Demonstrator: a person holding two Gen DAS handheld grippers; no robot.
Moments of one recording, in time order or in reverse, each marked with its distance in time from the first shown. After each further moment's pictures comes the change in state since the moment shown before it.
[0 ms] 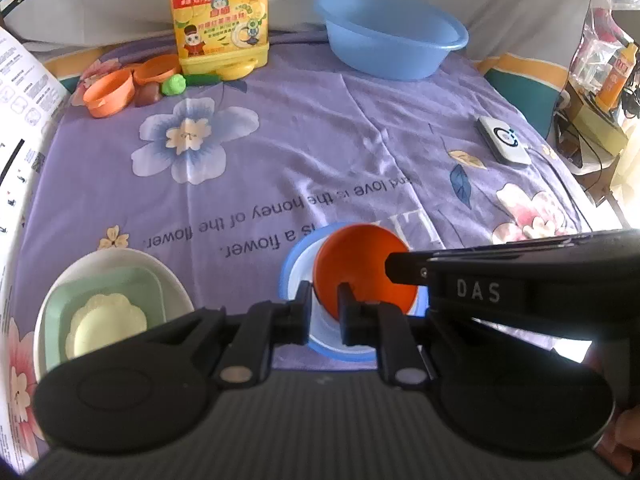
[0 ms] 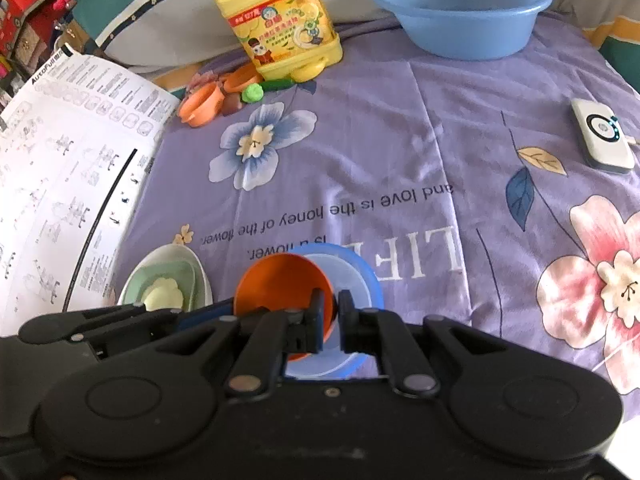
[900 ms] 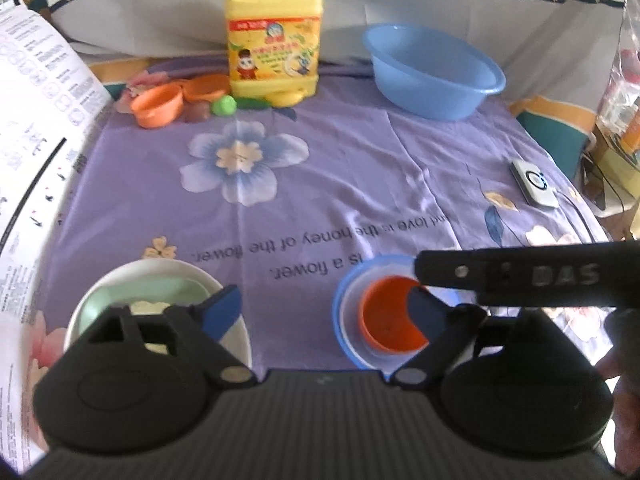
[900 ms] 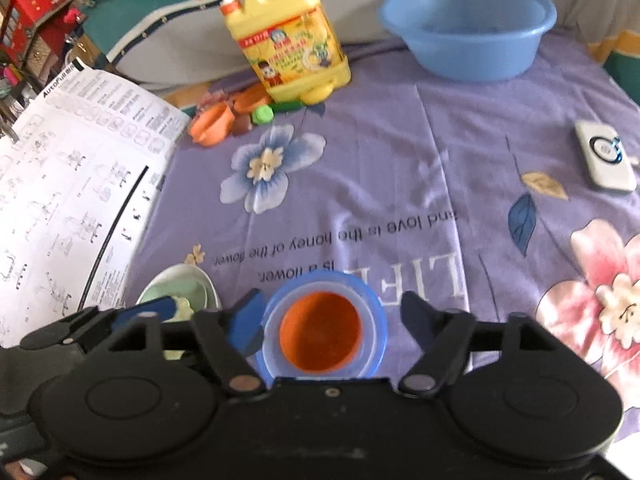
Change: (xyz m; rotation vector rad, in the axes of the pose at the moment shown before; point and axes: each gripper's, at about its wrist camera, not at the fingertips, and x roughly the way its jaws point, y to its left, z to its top) left arm -0.021 0.026 0.001 -0.089 -0.100 0.076; right arm -0.014 0.000 0.012 0.001 -0.060 0.030
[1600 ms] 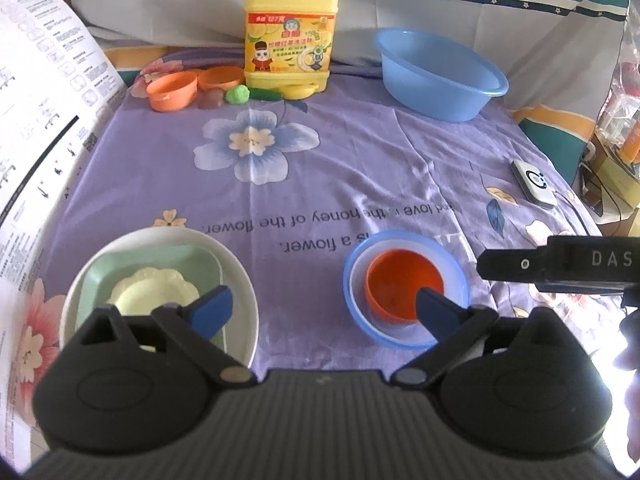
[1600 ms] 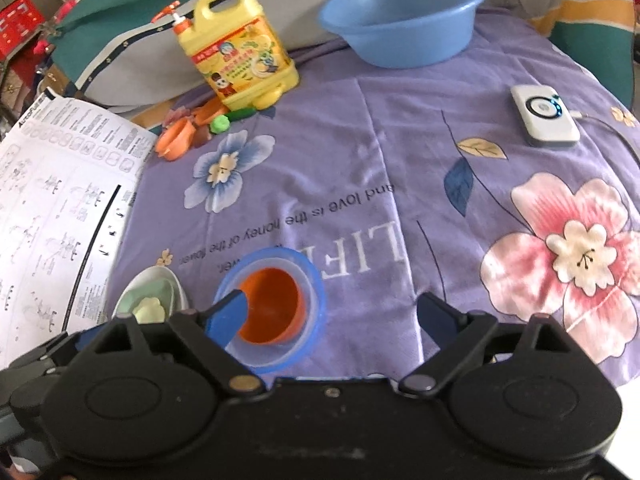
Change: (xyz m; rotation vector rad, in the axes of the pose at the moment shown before) left arm -0.006 0.011 -0.032 -0.045 -0.027 -0.014; right arm -0.016 -0.041 -0.033 0.109 -0.024 -0.054
